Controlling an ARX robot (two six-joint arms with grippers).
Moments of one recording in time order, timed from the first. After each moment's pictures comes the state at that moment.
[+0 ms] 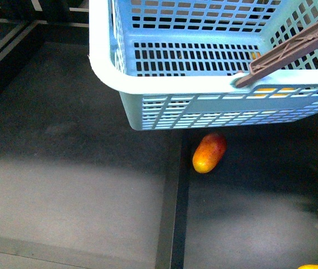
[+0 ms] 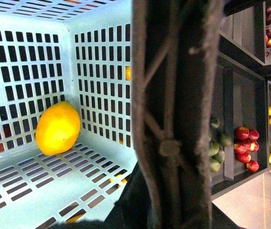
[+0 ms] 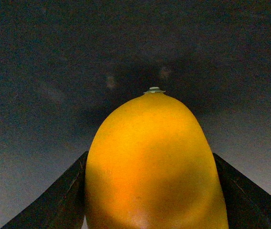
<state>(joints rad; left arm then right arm) -0.69 2.11 2.00 -0.49 0.23 -0.86 -0.45 2.39 0.87 0.59 -0.11 -0.14</state>
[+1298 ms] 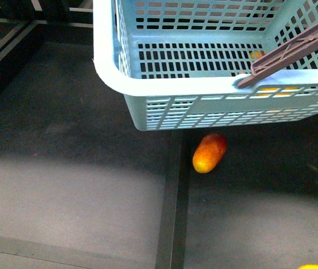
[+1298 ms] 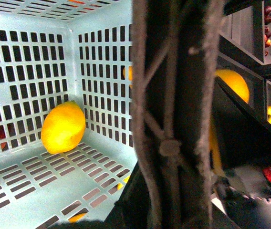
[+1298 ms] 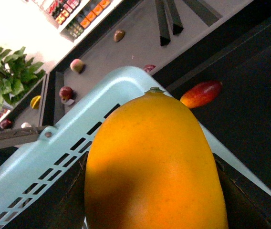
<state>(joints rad) -0.69 2.11 2.00 -0.49 0.24 -0.86 0.08 1.58 0.95 0.36 0.16 0.68</state>
